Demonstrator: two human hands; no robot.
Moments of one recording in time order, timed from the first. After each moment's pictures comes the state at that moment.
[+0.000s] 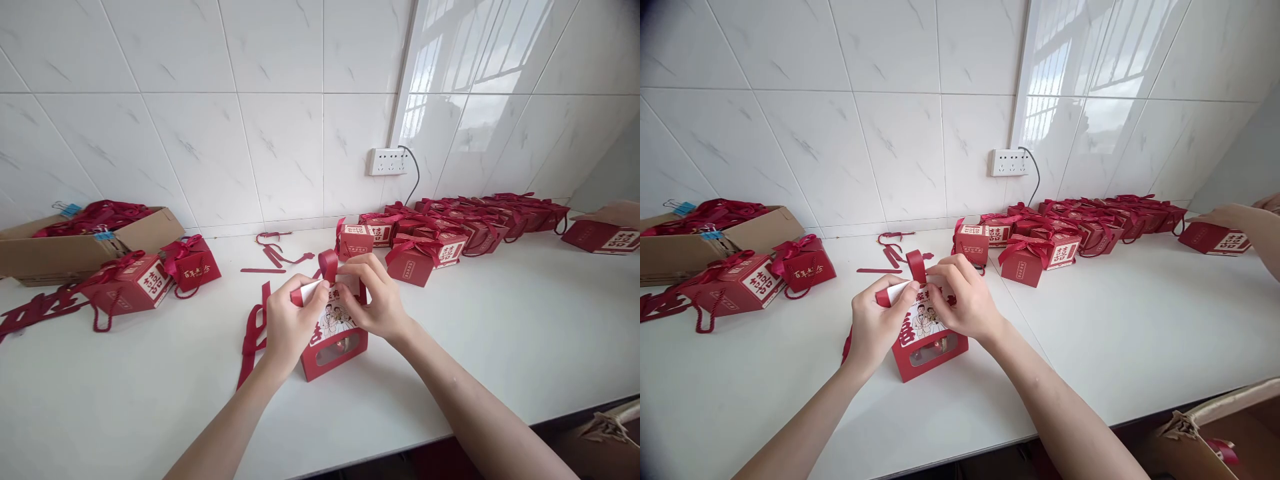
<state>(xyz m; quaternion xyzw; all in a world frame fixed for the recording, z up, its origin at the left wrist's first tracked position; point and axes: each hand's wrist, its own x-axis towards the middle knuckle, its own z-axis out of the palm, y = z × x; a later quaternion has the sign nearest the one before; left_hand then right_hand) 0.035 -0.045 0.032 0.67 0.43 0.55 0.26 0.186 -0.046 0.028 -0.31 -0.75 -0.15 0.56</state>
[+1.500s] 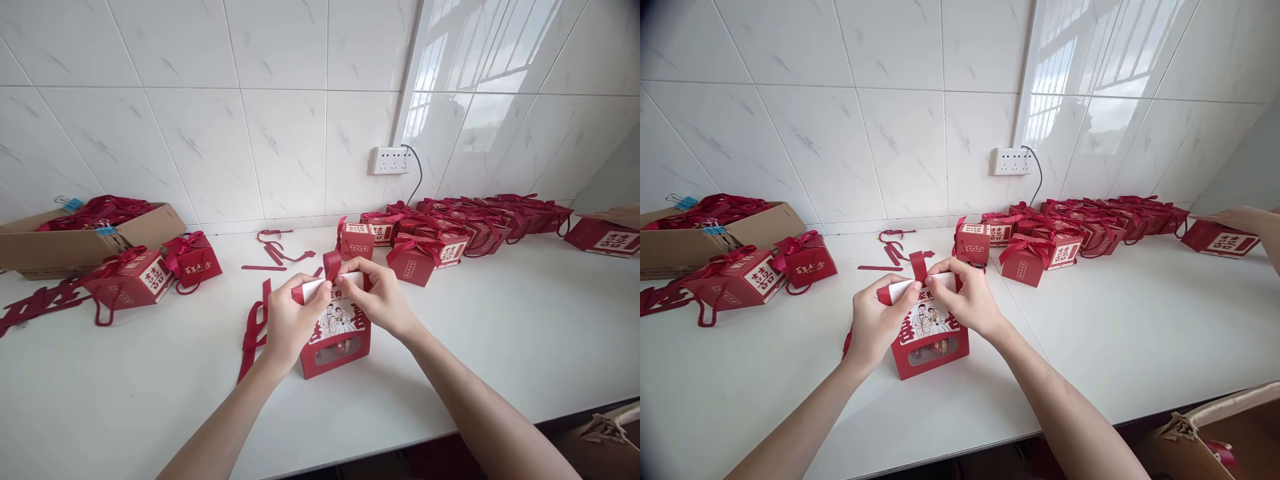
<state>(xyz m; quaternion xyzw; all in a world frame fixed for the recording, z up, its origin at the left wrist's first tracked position) 0.034 -0.046 0.033 0.66 0.44 0.54 0.30 0.184 -0.054 0.038 -0.44 -0.67 0.24 0.55</state>
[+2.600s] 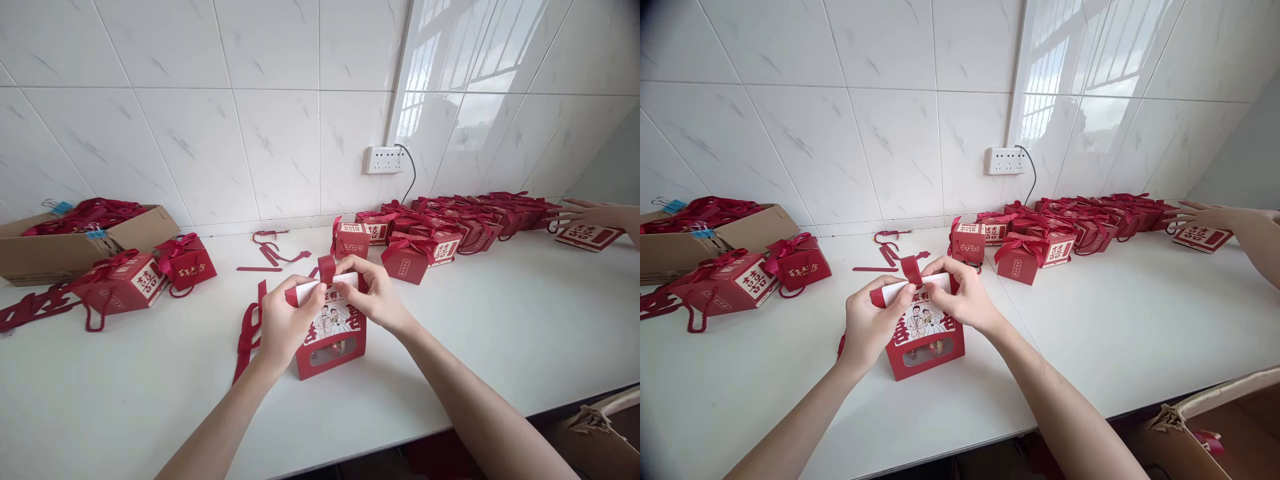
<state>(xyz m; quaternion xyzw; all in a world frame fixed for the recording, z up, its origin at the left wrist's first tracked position) 0.033 -0.046 0.031 0.66 0.43 0.54 0.30 0.189 -0.052 0.038 -0.36 -0.67 0.33 0.56</state>
